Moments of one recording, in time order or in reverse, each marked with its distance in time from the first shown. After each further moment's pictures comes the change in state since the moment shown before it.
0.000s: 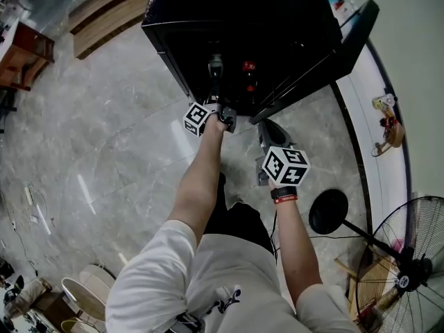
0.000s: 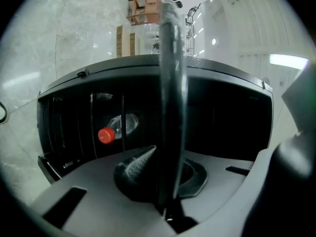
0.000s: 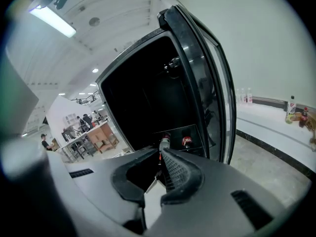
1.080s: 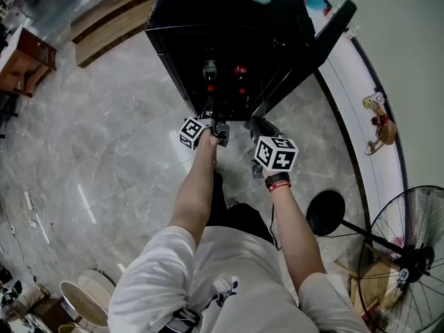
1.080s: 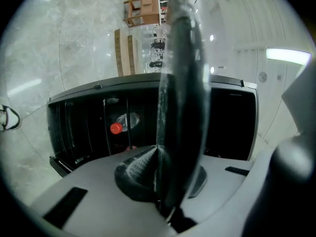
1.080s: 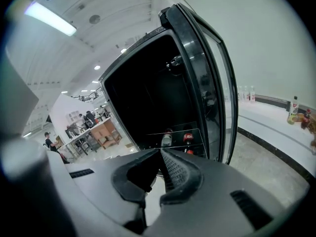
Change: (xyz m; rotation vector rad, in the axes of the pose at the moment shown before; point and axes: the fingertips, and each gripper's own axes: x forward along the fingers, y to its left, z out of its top) left arm -0.071 -0.021 -0.022 0.044 0.020 0.033; right arm -0.019 0.005 -0.004 -0.013 0.051 0.030
